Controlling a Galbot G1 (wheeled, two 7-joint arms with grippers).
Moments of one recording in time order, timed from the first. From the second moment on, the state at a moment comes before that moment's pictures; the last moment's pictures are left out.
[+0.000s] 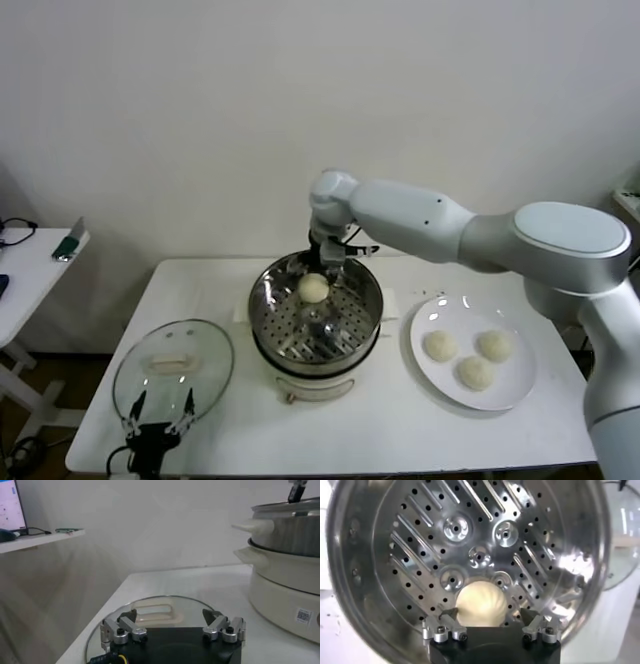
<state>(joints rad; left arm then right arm) 1.73 -1.48 -0.70 -1.92 -0.07 -0.02 -0.03 0.62 1.32 -1.39 1.06 -0.10 0.68 -0.95</state>
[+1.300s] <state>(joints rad) 1.72 -1.49 -0.72 -1.91 -0.07 -0.02 -0.03 0.58 0.71 -1.66 1.37 0.45 -0.25 -0.82</state>
